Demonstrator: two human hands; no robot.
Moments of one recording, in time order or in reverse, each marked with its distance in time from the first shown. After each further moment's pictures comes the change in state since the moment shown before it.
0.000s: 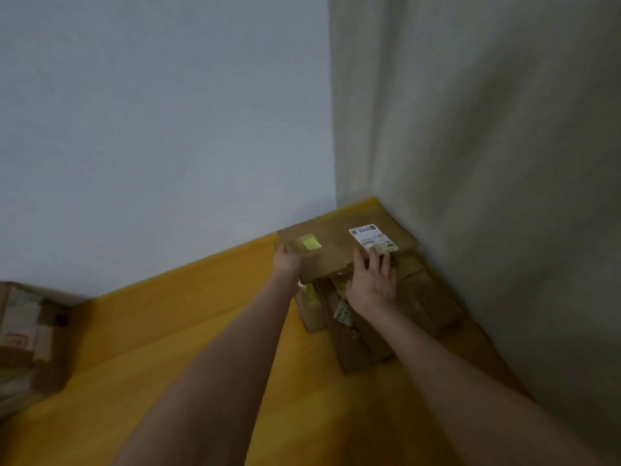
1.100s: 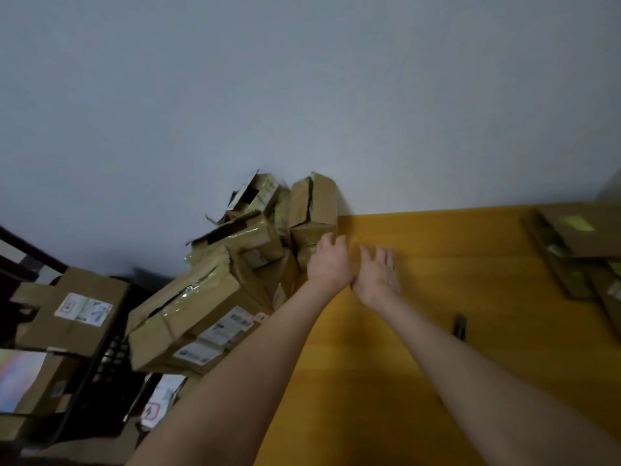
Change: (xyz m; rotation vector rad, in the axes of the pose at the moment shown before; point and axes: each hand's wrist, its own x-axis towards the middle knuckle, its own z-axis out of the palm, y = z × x) left_hand -0.154 -0.075 -0.497 1.114 0.270 0.360; right_hand -0.289 -0.419 0.167 0.046 -0.117 -0.421
